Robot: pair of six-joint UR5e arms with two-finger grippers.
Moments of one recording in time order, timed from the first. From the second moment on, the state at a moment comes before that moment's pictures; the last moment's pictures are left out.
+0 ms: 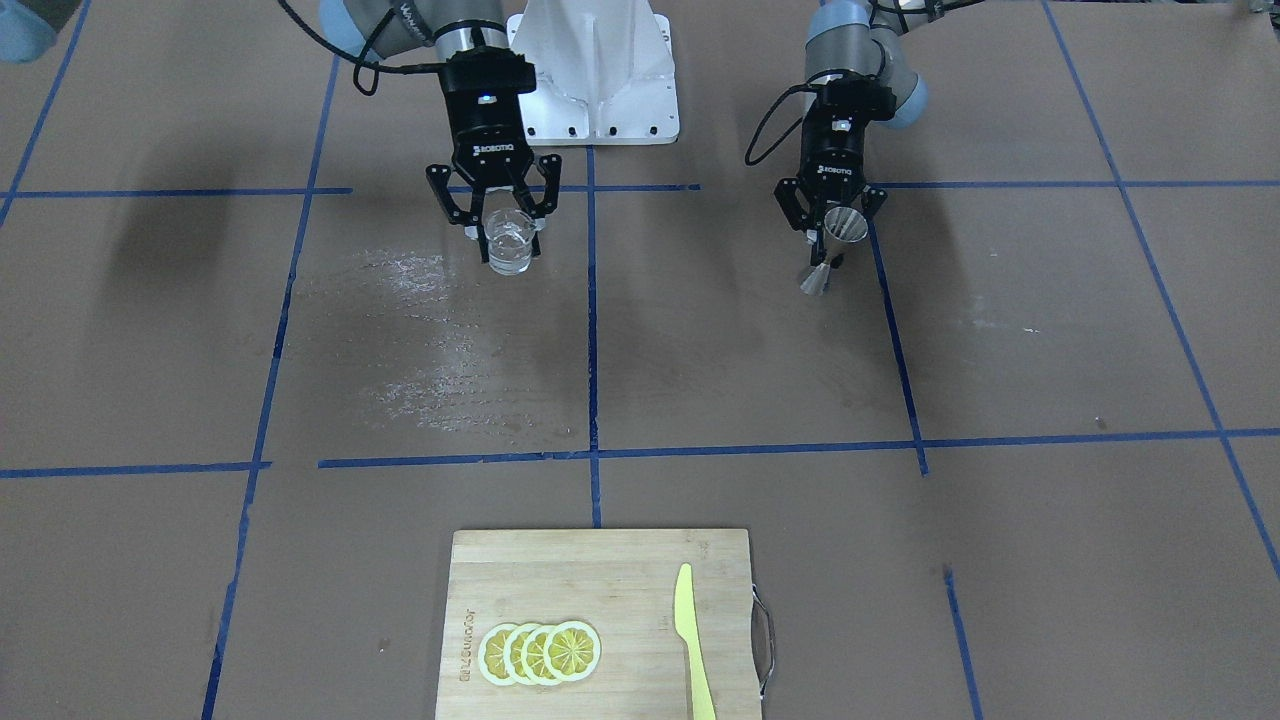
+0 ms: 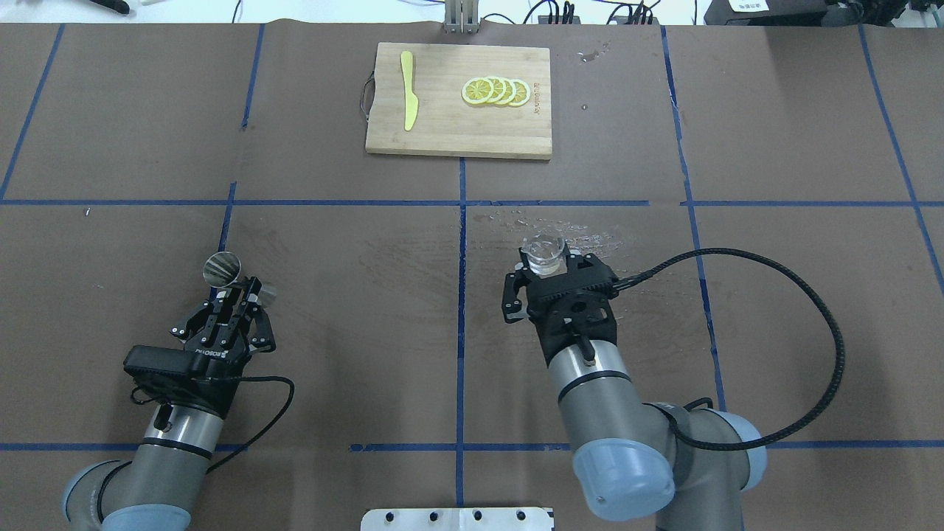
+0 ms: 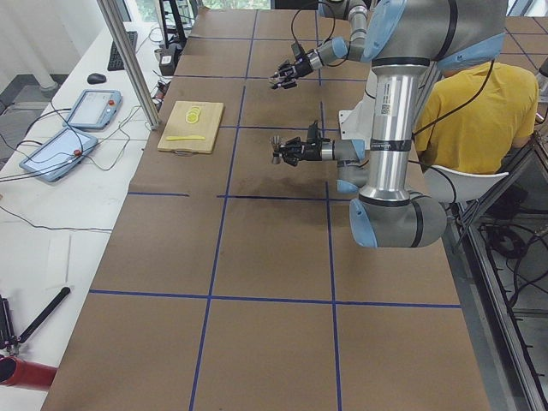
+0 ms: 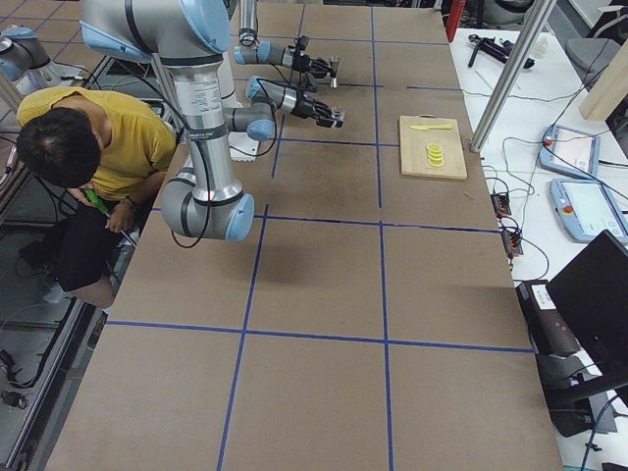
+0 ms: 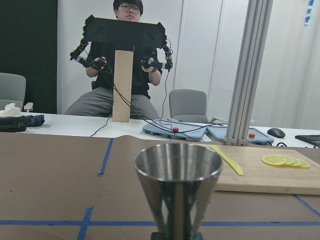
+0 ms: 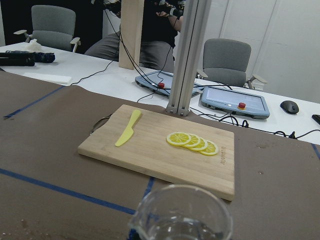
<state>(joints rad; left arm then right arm) -0.05 -1.74 -1.63 -2.77 -0.30 -0.93 0.14 -1.09 1.89 -1.25 0.64 0.99</state>
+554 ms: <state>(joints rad) -0.05 -1.88 -1.58 -2.77 -0.41 -0.76 0.15 -0.98 1.89 -1.37 0.72 0.86</state>
